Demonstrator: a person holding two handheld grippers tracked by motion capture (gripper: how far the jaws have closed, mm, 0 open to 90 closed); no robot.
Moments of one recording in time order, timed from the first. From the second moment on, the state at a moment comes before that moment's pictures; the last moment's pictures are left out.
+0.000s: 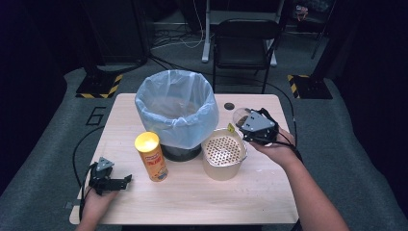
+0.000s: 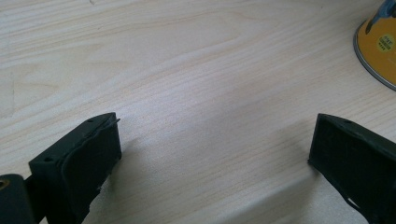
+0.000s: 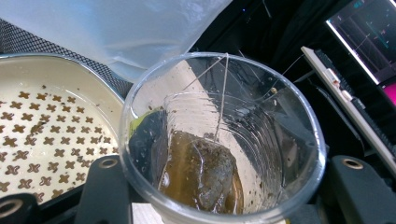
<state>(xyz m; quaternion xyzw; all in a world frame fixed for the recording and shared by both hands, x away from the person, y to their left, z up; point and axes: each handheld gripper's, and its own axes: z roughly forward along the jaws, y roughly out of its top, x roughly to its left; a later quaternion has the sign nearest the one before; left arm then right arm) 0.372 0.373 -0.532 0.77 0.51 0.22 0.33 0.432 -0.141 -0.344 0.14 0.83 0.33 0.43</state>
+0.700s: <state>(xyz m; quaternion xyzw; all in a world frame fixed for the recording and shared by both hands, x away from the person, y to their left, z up) 0.372 0.373 -0.532 0.77 0.51 0.22 0.33 0.415 -0.122 -0.362 0.07 0.82 0.25 0.51</state>
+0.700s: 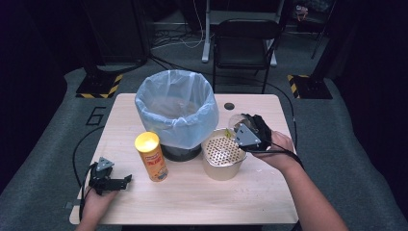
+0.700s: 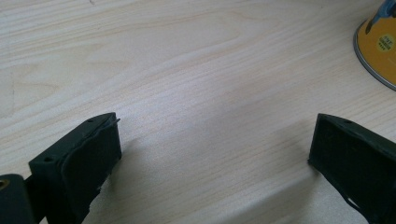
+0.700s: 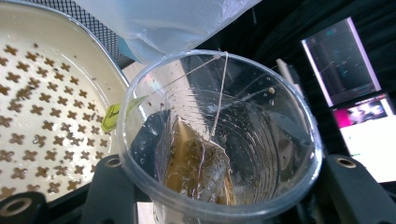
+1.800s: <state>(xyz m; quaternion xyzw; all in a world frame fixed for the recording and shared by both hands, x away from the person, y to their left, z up) 0.372 0.373 -0.532 0.77 0.51 0.22 0.33 0.400 -0.083 -0.412 -0.29 0.69 -0.17 0.64</state>
